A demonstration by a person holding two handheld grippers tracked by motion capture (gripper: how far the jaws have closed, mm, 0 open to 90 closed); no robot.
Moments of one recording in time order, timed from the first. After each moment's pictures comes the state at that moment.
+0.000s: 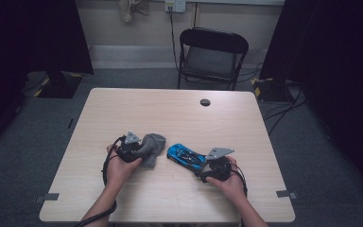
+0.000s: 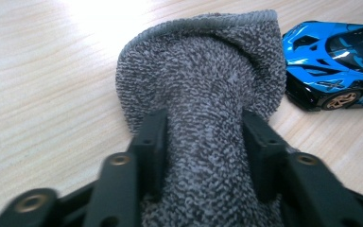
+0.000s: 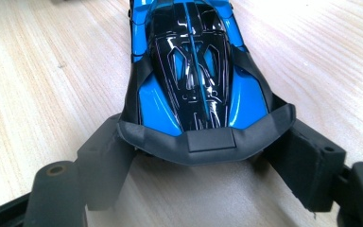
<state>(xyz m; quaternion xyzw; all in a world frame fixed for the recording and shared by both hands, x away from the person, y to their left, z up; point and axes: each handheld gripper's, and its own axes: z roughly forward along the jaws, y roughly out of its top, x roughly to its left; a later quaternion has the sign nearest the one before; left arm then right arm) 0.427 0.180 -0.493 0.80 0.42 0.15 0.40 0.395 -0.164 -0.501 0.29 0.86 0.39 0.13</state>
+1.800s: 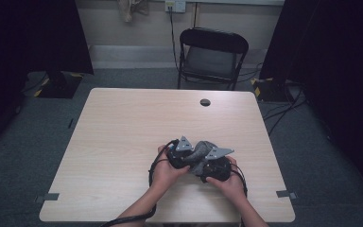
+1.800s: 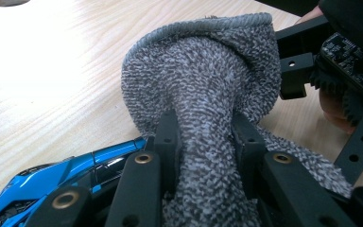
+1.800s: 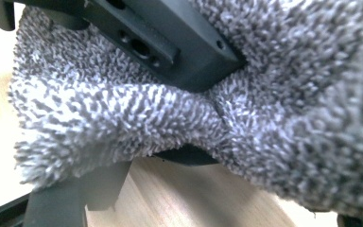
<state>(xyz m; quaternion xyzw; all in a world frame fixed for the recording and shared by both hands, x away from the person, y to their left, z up) 0.409 0.024 -0.473 0.83 0.28 0.09 0.47 0.395 -0.164 -0.501 0.29 0.87 0.39 0.13</state>
